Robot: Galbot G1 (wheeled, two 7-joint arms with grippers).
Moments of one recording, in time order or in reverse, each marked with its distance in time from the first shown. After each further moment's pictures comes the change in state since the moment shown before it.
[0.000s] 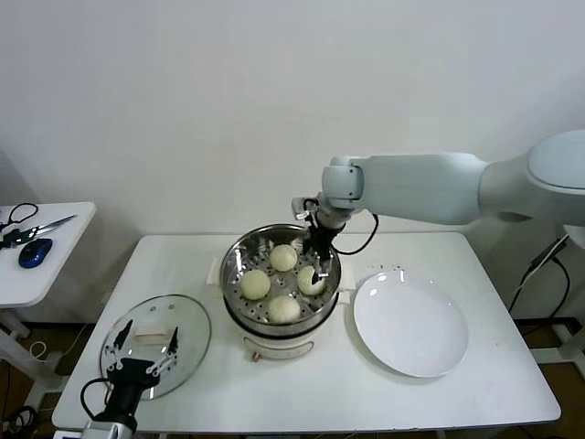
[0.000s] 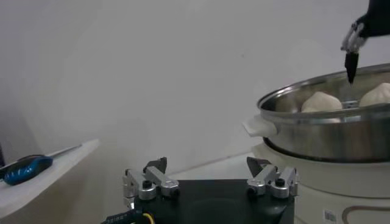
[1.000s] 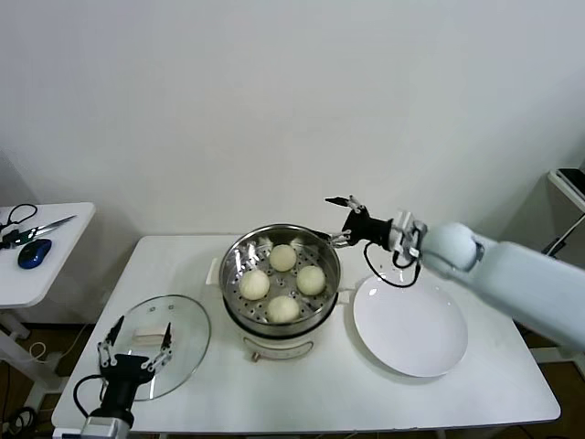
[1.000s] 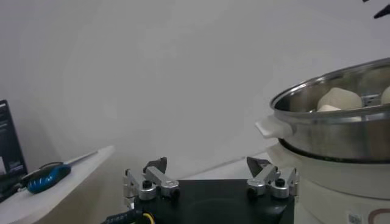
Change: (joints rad) left arm -0.029 -0.053 -0.021 -0.008 0.088 0.018 -0.002; right arm -0.849 -0.615 0.917 0.359 -0.103 0.448 0.716
